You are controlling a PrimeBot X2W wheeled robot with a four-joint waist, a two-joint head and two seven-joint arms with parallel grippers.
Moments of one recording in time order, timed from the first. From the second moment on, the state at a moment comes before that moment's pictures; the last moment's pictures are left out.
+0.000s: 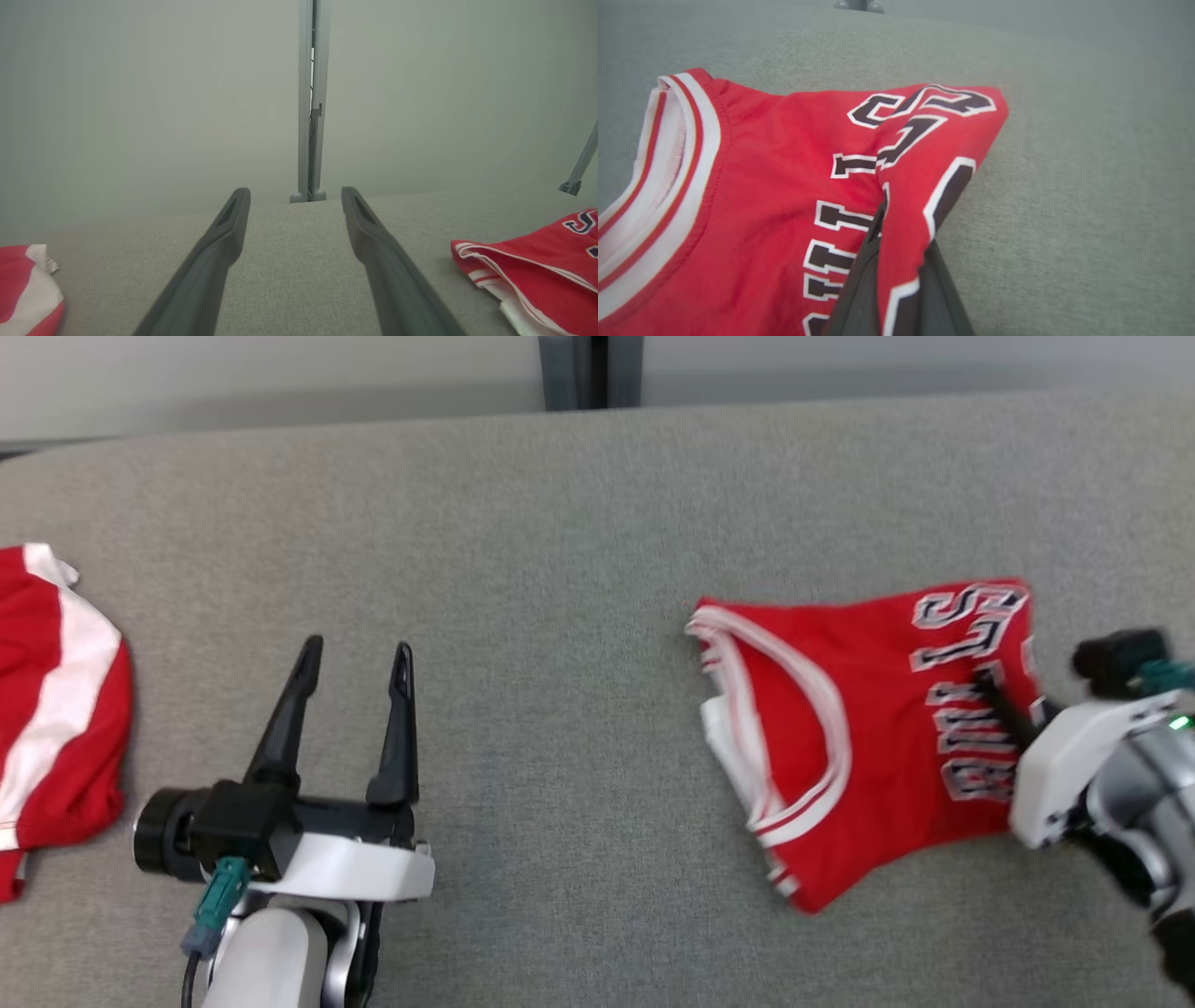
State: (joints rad) left arm -0.17 0.05 -0.13 0.06 -0.14 0.02 -0.26; right arm -0.46 -0.42 0.38 0.44 0.52 0.13 0.21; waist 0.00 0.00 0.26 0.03
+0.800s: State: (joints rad) left arm -0.34 0.05 -0.14 0.05 -0.11 -0.02 -0.26; right arm -0.67 -0.61 -0.03 0.50 -0.02 0.13 0.28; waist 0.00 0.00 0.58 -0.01
